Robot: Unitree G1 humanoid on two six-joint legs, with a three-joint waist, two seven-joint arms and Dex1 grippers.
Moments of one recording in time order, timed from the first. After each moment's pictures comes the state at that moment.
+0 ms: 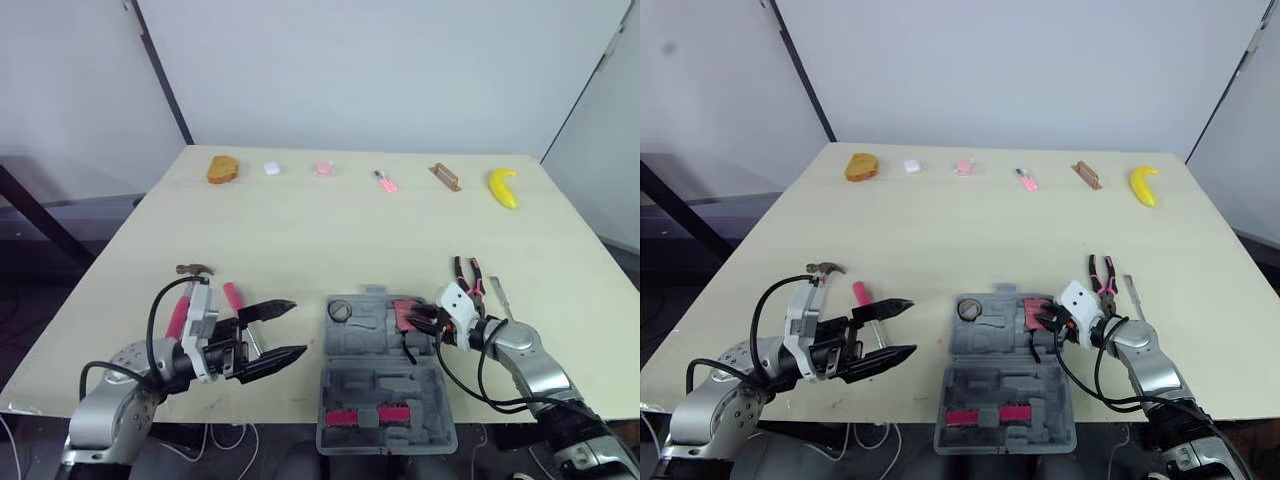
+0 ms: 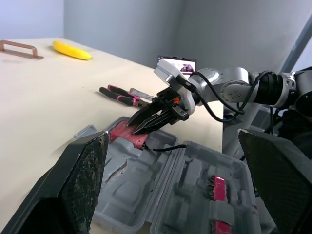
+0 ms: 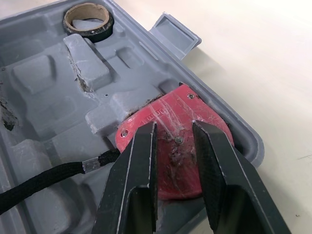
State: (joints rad) left arm 0.07 0.64 0.19 -0.22 -0.69 0.32 -1.24; right arm -0.25 -0.41 0.18 0.24 0.09 0.16 0.80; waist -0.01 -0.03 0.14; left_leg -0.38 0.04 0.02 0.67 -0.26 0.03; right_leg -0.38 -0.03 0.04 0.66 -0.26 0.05
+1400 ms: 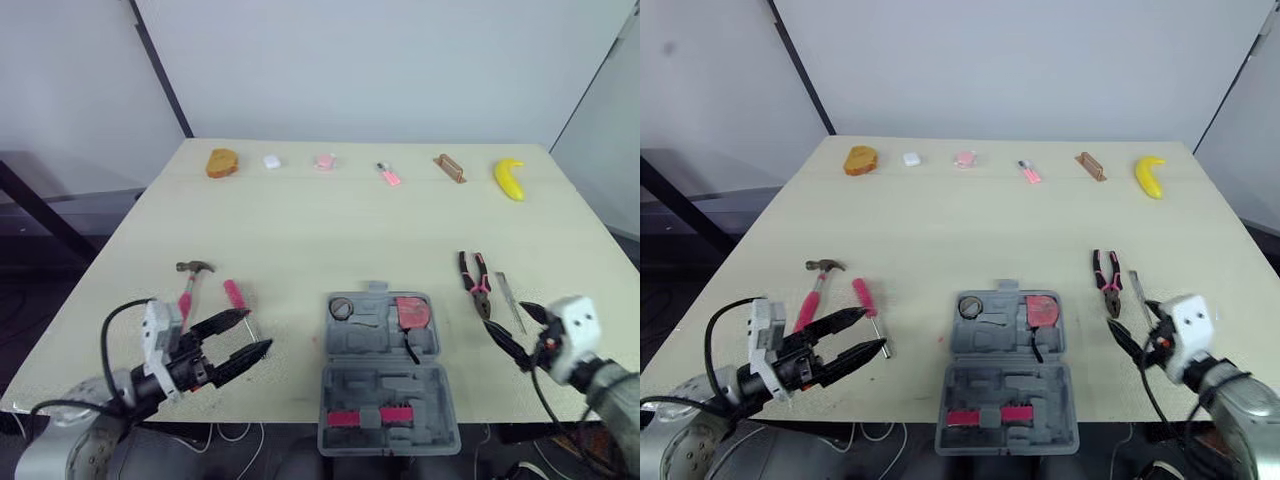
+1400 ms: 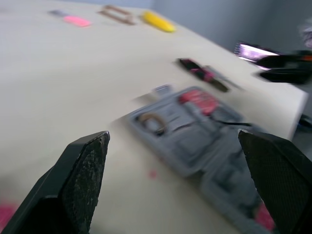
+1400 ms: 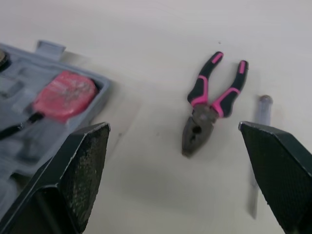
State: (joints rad) left arm 0.24 0.67 0.33 -0.32 -0.72 0.37 -1.06; right arm 0.18 -0.51 -0.24 -0.38 0.36 0.49 0.49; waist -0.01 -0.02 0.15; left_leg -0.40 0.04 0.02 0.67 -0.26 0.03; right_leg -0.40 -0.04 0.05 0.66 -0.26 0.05
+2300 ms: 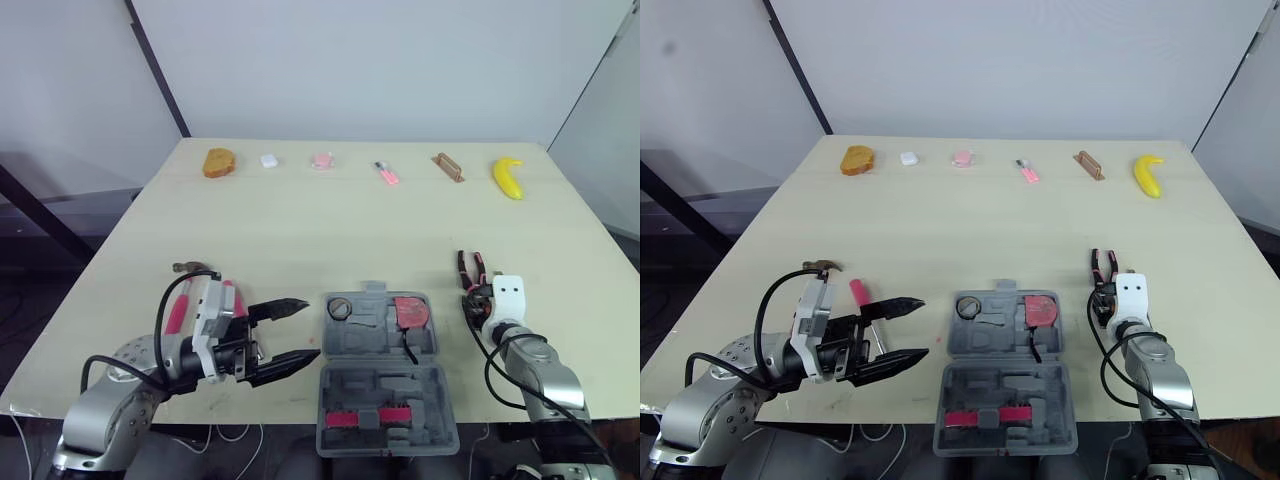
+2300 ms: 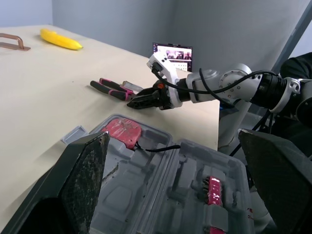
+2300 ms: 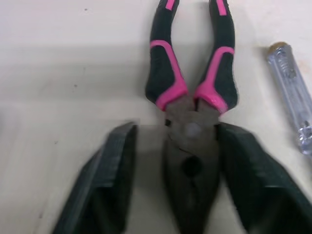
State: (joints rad) left arm 0.08 0.69 0.16 -0.39 -0.73 0.38 -1.15; right arm -0.18 -0.23 -0.13 0.05 0.18 0.50 0.13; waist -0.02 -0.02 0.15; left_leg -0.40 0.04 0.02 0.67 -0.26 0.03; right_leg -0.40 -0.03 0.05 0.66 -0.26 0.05
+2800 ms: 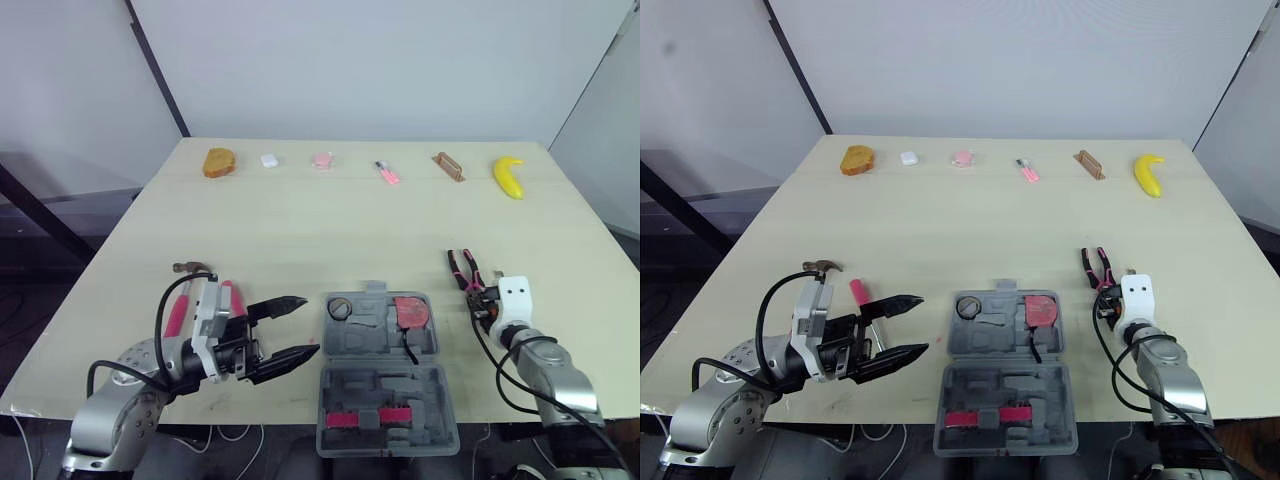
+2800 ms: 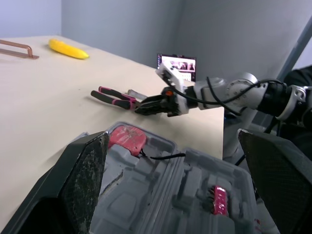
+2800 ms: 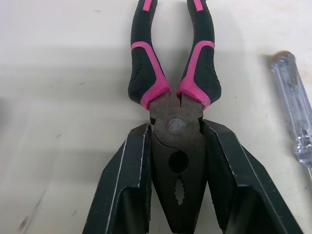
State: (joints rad) left arm 0.08 0.62 0.16 -0.34 -0.73 0.34 -1.15; right arm -0.13 -0.36 -0.13 -0.01 0.21 0.47 0.32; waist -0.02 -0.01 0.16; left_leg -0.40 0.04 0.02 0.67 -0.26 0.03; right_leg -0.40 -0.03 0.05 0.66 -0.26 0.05
